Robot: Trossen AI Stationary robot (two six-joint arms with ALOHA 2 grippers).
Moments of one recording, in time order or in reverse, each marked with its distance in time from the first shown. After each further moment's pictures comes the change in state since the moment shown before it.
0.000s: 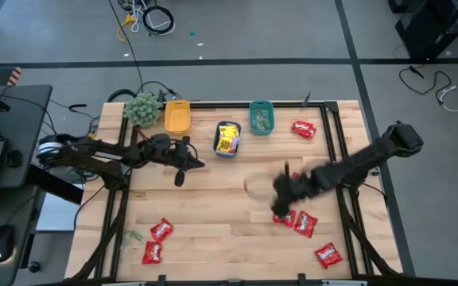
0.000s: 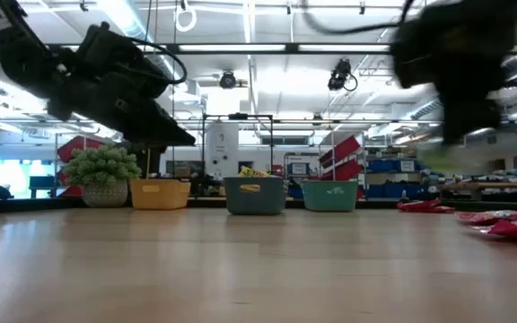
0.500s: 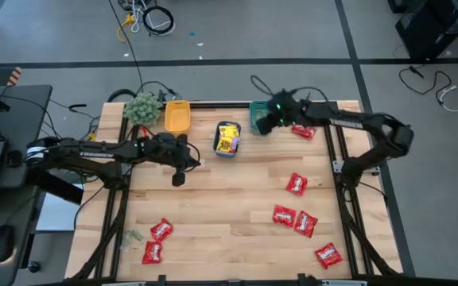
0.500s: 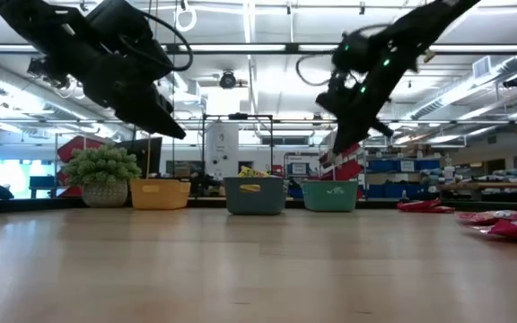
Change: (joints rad) left arm -0.090 -0.150 0.200 -0.580 -0.187 0.028; right arm -0.883 0.127 0.163 0.229 0.002 -0.665
